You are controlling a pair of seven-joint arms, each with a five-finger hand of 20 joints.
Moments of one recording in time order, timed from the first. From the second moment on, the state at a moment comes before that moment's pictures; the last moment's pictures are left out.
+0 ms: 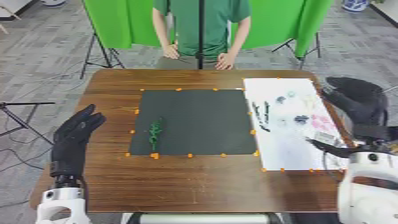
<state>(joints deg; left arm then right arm) 124.6 -71.3 -97.4 -117.3 57.9 8.5 21.1 -120.2 -52.6 96.9 -127.7 -108.3 31.7 15.1</state>
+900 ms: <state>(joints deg) 124.7 -70.3 -97.1 -117.3 58.1 8.4 20.2 -124.8 -44.2 98.0 -117.8 -139.4 3.6 32.8</state>
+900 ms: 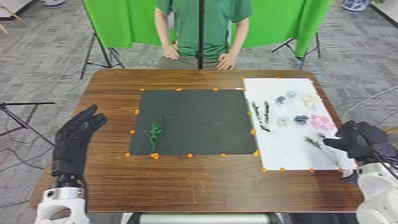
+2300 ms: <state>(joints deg) 124.9 -70.1 -97.1 -117.4 57.9 8.3 19.0 -109.8 -50.4 78.2 -125.1 -137.1 19.7 43.4</state>
